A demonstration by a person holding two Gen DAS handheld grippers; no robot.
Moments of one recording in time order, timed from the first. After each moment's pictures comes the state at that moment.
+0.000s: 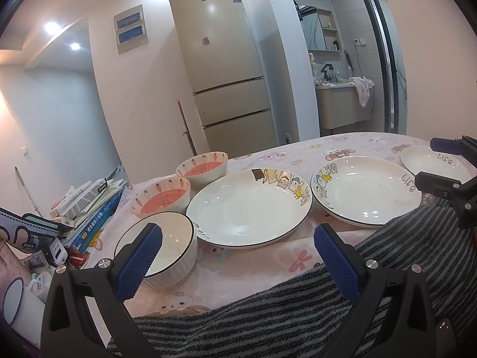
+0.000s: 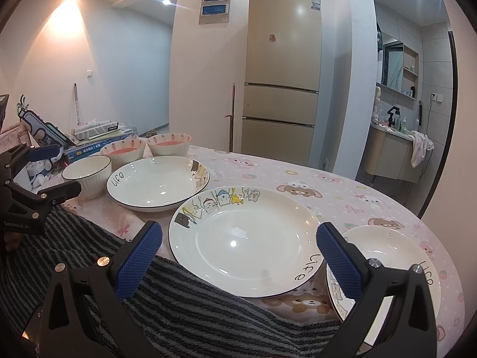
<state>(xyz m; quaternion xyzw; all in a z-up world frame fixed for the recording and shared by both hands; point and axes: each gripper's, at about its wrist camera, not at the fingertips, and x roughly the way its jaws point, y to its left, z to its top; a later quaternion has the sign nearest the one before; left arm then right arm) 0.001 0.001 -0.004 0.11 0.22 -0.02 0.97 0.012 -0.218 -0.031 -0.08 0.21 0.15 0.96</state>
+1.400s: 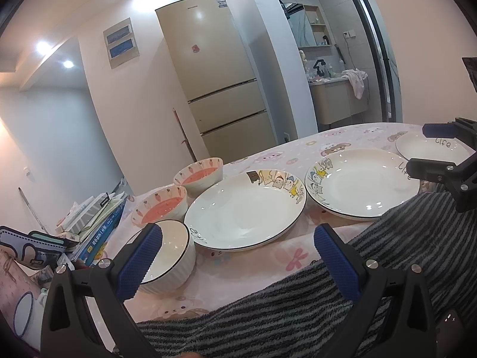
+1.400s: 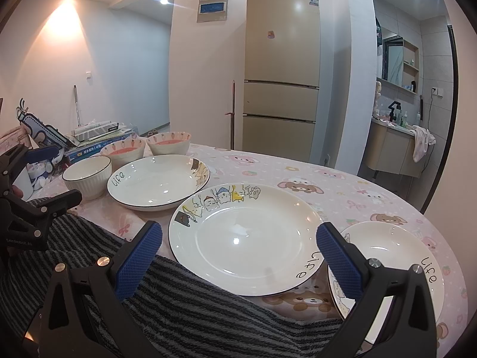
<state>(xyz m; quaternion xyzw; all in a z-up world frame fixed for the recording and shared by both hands) 0.001 -0.005 -0.010 0.15 0.21 -0.02 0.96 0.015 -0.221 -0.032 -0.07 0.22 0.15 0.96</state>
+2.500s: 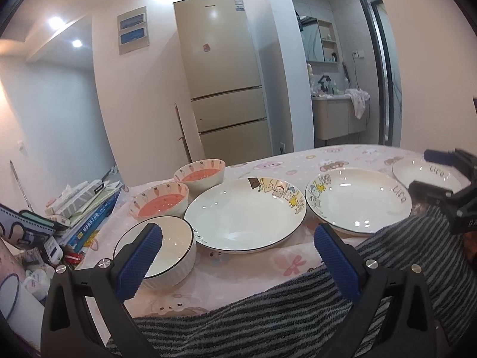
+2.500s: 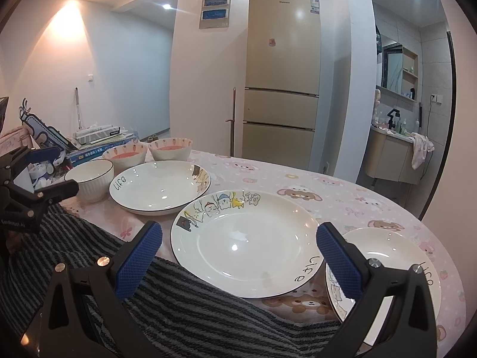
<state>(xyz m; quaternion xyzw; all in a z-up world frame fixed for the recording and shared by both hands) -0.008 0.019 0.005 0.08 0.20 -0.04 0.98 0.007 -0.219 -0.026 -0.08 0.19 0.15 0.97</state>
